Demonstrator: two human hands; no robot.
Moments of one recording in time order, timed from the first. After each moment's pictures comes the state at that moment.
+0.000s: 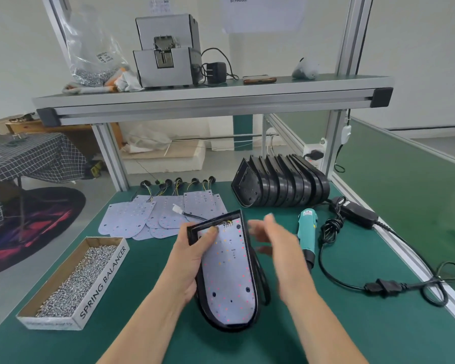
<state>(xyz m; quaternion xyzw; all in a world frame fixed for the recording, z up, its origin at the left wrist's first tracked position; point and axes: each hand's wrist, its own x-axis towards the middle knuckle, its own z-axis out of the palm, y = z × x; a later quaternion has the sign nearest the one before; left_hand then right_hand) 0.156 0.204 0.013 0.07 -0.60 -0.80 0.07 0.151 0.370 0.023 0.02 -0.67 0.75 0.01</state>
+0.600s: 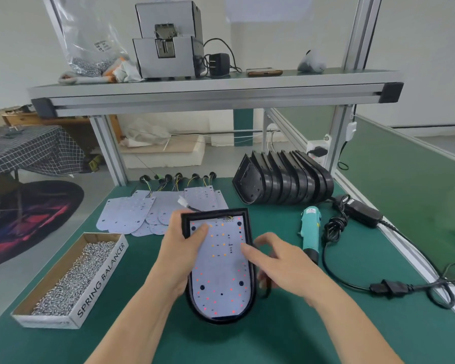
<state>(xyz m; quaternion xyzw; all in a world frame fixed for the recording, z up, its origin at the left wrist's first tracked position) 0.154 0.190 0.025 0.08 -0.70 -0.70 0.13 0.148 0.397 0.021 0.08 -0.89 0.44 -0.13</state>
